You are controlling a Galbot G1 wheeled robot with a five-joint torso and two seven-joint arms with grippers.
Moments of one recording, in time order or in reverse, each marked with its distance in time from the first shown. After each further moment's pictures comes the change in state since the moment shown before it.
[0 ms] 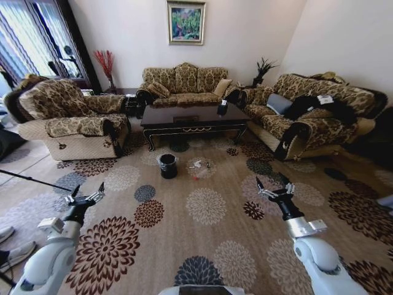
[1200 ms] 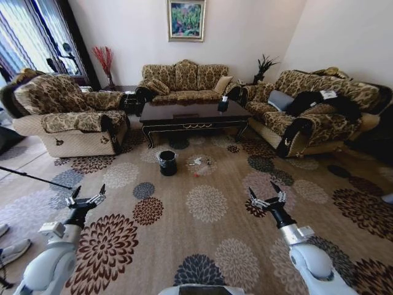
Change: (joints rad) left arm 0.043 -0.026 -0.007 -0.016 0.050 -0.047 0.018; right arm -0.017 -0.011 -0.071 -0.054 -0.131 0.007 0.049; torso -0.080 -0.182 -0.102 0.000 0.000
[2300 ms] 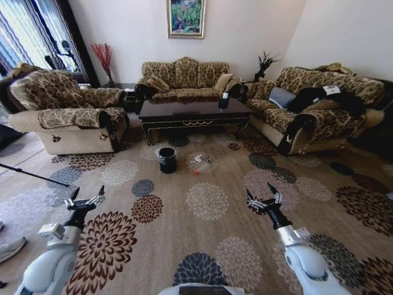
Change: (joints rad) left arm 0.000 -0.009 0.000 0.002 0.009 0.003 -0.005; right arm 0.000 0.045 -0.012 -0.012 0.008 0.029 -0.040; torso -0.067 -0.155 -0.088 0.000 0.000
